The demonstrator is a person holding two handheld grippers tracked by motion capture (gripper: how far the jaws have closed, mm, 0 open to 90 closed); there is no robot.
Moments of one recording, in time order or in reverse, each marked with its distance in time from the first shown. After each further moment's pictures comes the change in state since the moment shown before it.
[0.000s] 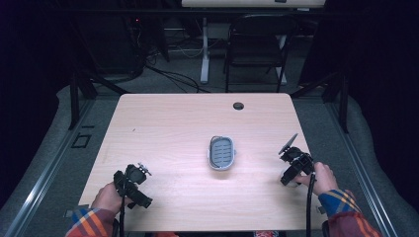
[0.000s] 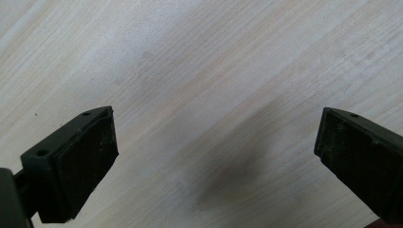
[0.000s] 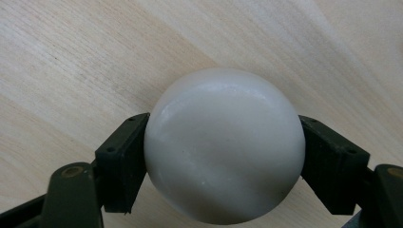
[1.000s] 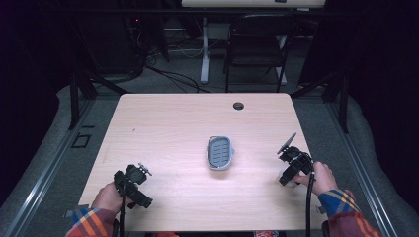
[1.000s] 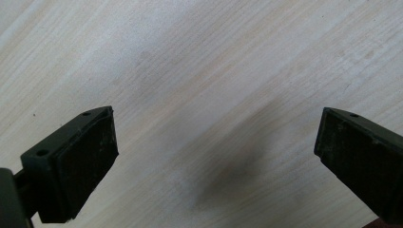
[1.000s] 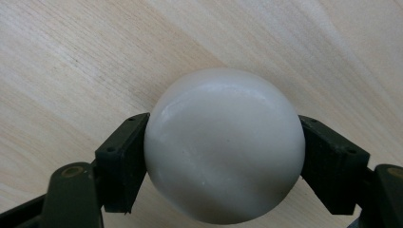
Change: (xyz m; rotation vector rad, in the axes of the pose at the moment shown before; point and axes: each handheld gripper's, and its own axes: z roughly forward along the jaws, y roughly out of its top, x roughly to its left) left arm 0.000 0.000 0.001 0.004 -0.003 0.002; right arm 0.007 0.001 -0.002 -0.035 0.019 0.010
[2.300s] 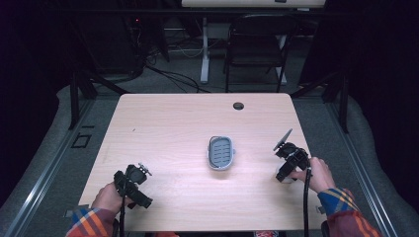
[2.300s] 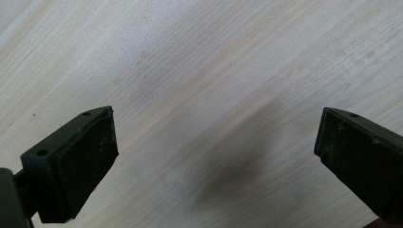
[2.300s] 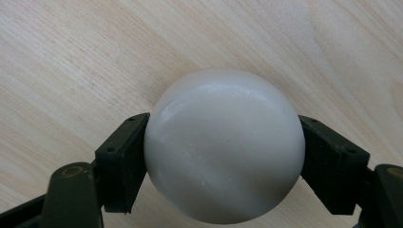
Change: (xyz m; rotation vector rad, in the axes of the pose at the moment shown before) left arm 0.000 0.000 0.000 0.001 0.002 -0.001; right arm 0.002 0.016 -0.008 0.027 -0.008 -0.055
